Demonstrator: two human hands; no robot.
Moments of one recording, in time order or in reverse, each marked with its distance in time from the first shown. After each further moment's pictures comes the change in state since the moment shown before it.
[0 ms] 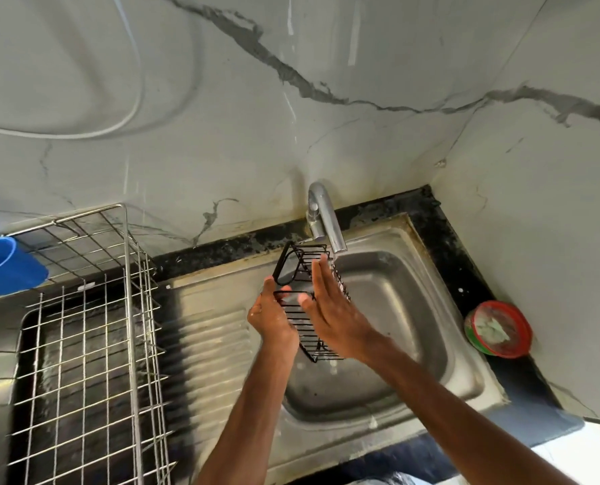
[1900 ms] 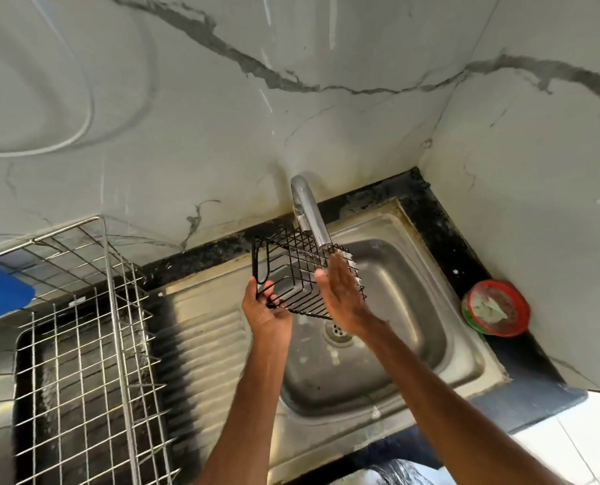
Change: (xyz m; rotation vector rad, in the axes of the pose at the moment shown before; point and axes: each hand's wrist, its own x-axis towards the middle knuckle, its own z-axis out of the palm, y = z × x) left_hand 0.038 -0.007 -0.001 -0.161 -0.097 -0.234; right_hand 0.021 0.059 0.013 0.114 0.137 0.216
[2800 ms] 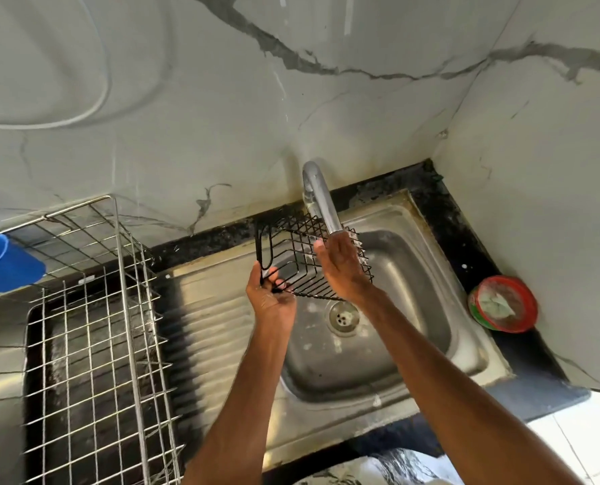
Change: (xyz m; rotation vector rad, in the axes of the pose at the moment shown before) left_hand 0.000 0.005 -0.004 -0.063 -0.121 -0.013; right_hand 0.027 -0.022 -0.008 -0.037 -0.009 0.034
